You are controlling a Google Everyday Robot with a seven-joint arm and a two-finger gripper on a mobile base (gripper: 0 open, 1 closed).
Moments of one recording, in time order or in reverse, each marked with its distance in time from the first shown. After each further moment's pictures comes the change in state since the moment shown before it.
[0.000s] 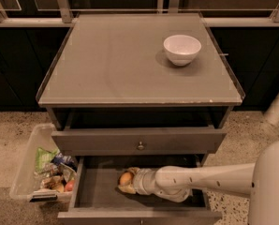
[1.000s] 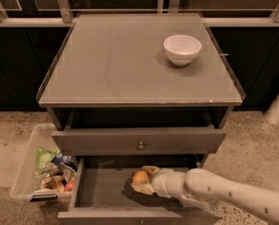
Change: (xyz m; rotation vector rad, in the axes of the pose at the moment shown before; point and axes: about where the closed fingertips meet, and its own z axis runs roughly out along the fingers) arm -0.017 -0.004 -0.097 -0.017 -0.131 0.118
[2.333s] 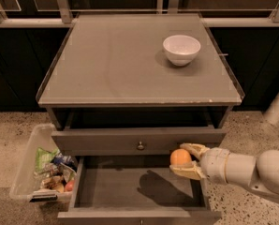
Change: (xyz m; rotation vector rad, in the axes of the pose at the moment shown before) arm -0.089 -0.032 -0.213 0.066 -0.081 -0.116
